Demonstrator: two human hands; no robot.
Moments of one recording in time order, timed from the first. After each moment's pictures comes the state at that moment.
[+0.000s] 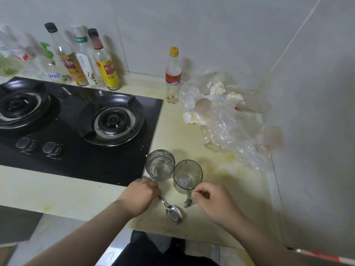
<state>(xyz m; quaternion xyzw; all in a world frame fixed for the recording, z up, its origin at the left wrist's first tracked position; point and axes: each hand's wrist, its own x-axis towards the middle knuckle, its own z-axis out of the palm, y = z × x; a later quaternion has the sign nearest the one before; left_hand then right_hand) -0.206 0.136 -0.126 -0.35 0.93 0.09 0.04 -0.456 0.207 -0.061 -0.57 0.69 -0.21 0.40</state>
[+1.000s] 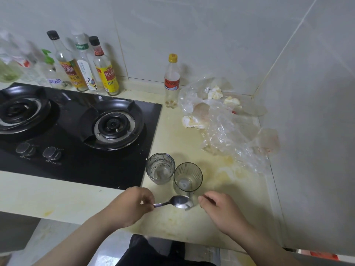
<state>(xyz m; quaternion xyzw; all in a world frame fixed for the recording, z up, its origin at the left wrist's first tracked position) -0.198 0.158 -0.052 -0.52 0.76 0.39 -0.02 -0.467 0.224 -0.069 -0.55 0.70 -0.22 0.40</state>
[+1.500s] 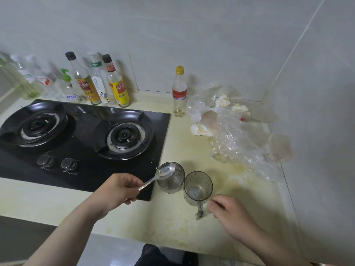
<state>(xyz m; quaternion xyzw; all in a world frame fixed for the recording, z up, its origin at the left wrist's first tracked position) -0.160 0.122 0.000 -0.64 0.55 0.52 -0.12 -0.465 0.211 -0.068 -0.57 0.68 -0.23 0.41</state>
